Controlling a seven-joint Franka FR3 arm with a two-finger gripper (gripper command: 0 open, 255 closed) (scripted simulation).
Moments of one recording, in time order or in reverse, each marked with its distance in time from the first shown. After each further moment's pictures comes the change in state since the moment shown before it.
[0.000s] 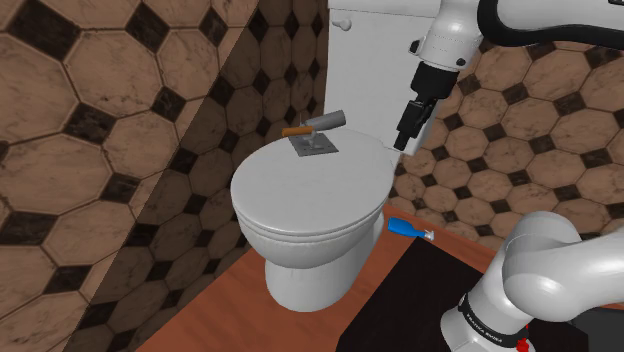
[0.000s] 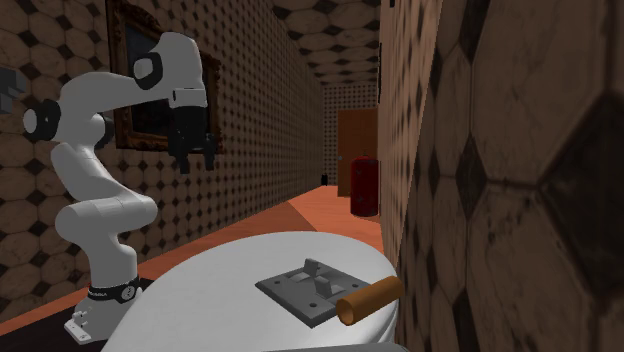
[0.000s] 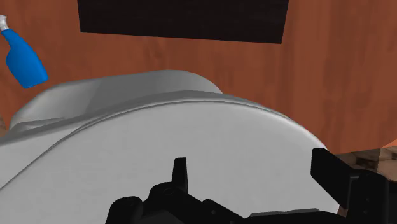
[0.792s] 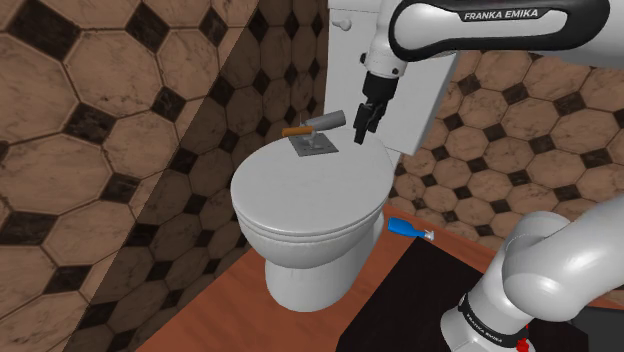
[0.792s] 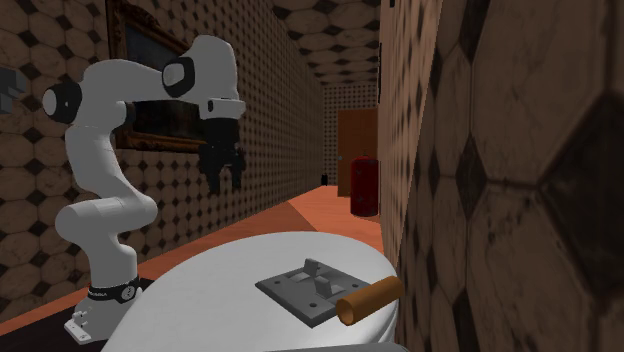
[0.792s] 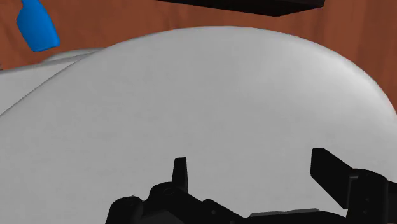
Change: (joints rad) arm -0.003 0.372 -0.047 0.158 -0.056 0.180 -0.113
